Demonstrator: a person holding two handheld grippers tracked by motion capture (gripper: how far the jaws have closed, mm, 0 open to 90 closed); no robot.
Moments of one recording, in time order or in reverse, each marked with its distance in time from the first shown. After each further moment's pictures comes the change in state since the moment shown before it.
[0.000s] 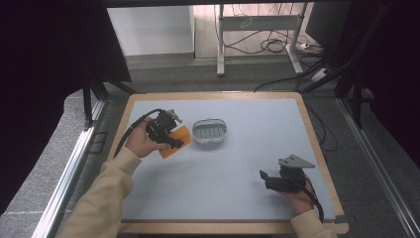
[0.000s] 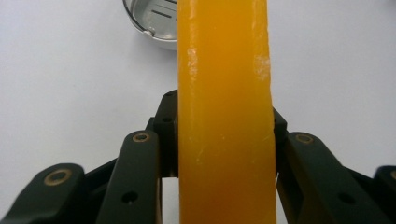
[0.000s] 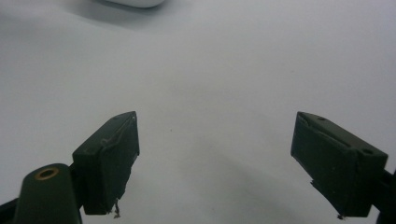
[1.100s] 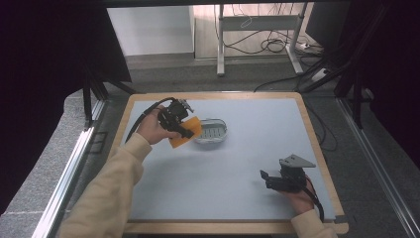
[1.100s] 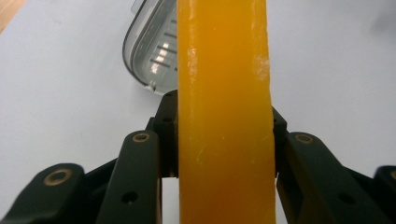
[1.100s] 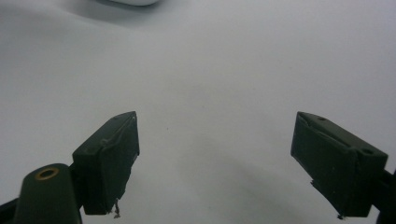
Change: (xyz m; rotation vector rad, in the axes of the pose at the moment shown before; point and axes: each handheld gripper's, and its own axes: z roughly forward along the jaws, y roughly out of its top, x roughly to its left) left arm 0.005 0.044 0.002 -0.012 -0.022 0.077; right arm -0.003 -0.001 0.001 0.006 0.001 0.009
